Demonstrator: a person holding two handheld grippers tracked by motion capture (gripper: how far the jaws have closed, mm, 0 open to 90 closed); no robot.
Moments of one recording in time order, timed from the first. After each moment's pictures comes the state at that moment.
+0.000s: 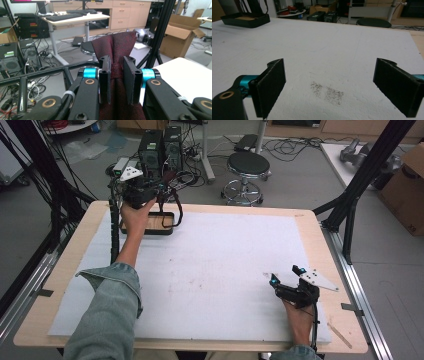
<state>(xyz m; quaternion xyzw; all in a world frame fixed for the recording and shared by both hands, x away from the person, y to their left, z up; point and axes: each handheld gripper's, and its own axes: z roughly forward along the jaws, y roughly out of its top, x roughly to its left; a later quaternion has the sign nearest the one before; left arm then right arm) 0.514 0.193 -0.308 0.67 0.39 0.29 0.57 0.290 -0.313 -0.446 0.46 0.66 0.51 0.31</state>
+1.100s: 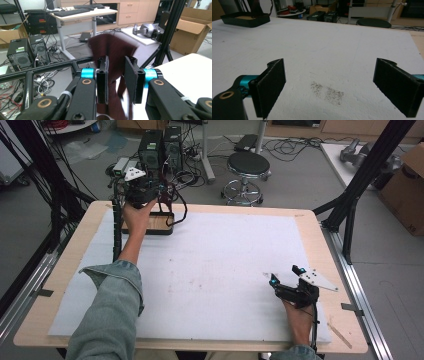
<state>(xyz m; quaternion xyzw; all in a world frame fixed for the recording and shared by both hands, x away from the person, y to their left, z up) 0.523 0.192 -0.314 0.67 0.40 0.31 0.54 0.290 -0.313 -0.446 0.45 0.66 0.51 0.31</state>
